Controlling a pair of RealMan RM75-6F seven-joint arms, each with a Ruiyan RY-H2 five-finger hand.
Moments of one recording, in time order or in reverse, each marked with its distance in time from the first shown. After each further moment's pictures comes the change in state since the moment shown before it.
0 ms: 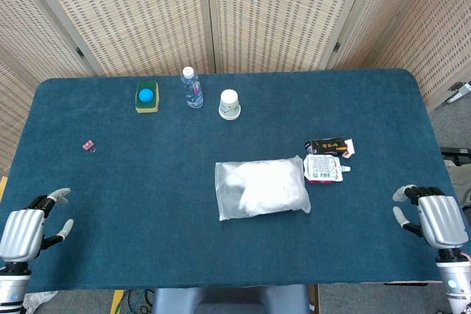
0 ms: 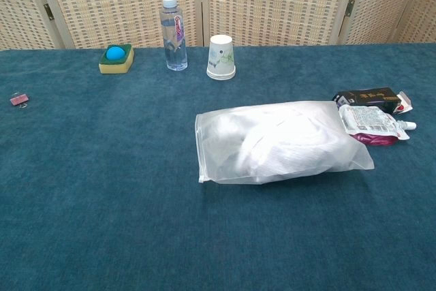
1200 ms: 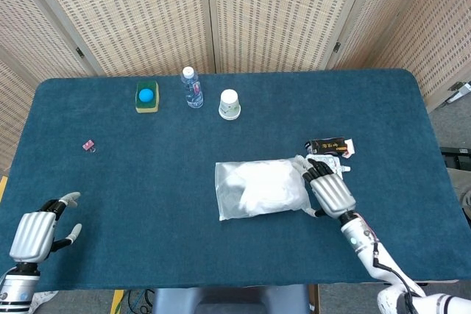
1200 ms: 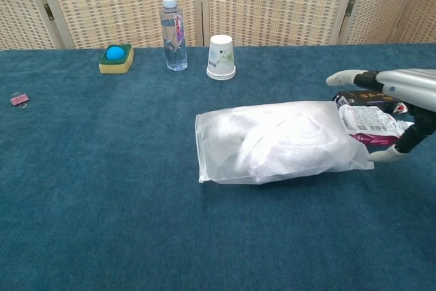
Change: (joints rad) left arm -0.009 -0.034 0.024 0.026 -0.010 -0.047 -0.007; right arm 0.368 -0.234 0.087 -0.111 0.213 -0.497 -0.383
